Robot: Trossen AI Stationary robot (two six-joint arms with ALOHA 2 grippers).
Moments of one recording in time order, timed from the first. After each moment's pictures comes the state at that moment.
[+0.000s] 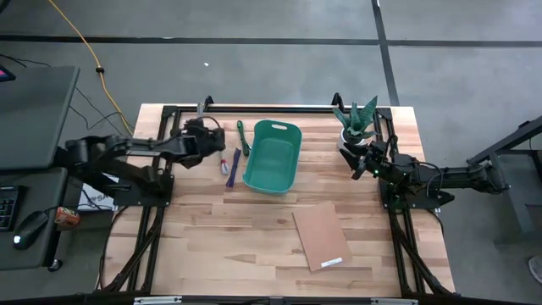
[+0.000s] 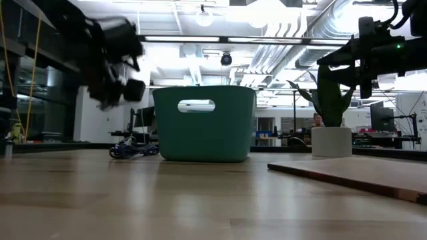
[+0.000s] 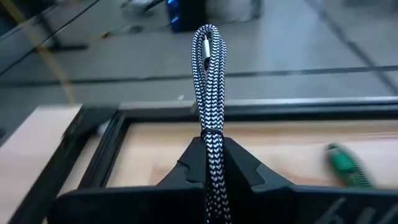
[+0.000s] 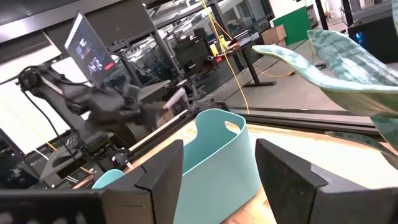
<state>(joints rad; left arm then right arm) 0.47 1.24 0.54 -0.31 -1.09 -0.85 -0.06 0.28 0.02 0.31 0.50 0.45</state>
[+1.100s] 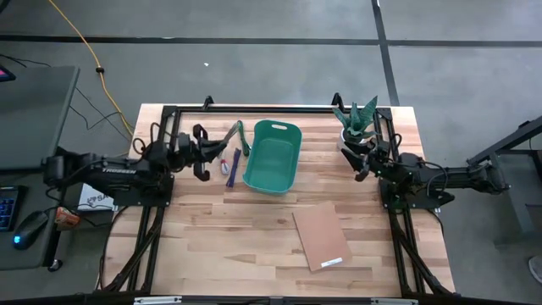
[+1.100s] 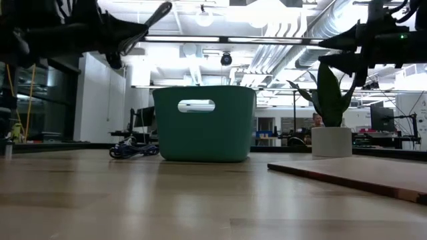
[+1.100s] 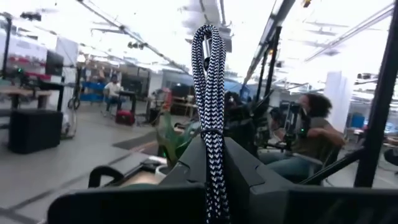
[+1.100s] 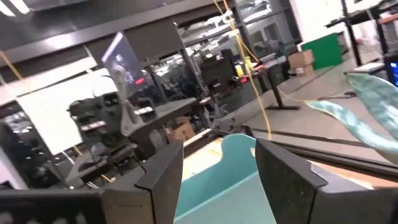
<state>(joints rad) 0.41 0.87 0.09 1.08 0.06 -0.19 -0.06 0.28 0.02 0.46 0.41 0.33</state>
